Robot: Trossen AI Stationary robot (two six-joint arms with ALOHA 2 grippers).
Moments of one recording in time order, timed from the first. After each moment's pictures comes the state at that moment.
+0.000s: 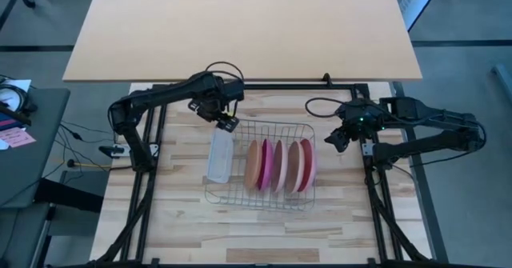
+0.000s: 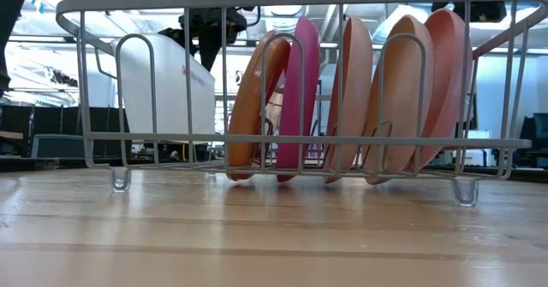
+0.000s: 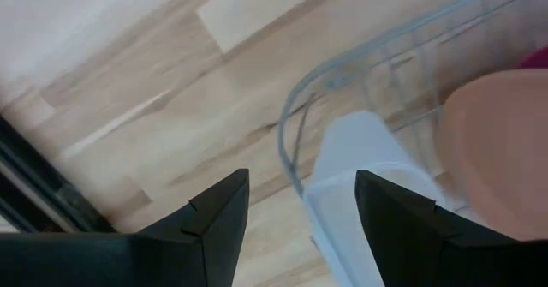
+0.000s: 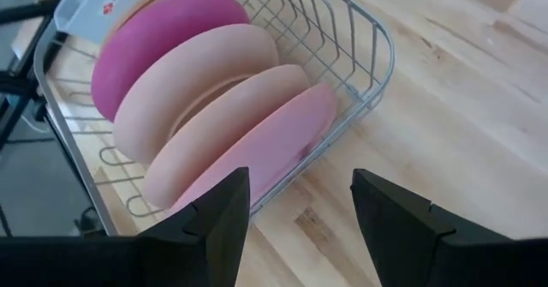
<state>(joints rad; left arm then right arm) 0.39 1.75 1.72 -1.48 -0.04 -0.62 -0.10 0.93 1.13 -1.11 0.00 0.79</state>
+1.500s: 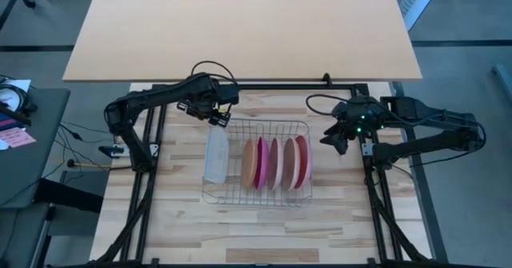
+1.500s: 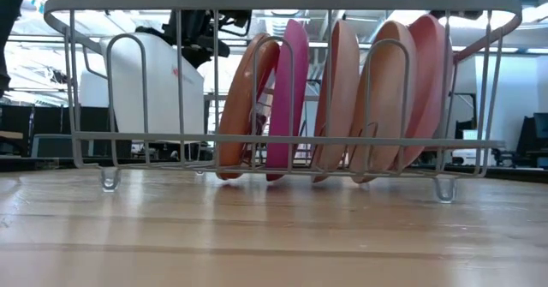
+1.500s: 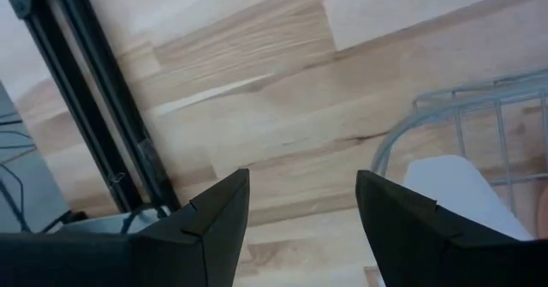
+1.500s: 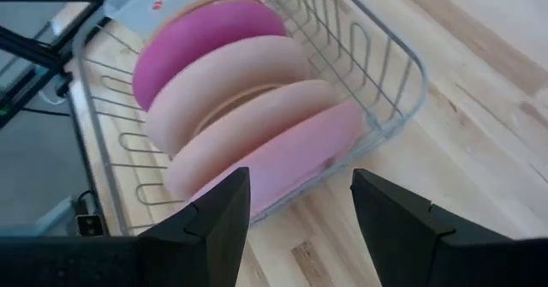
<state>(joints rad) 0.37 1.73 1.63 -1.57 -0.24 -0.86 -0.10 0.93 1.13 -1.01 -0.02 0.59</state>
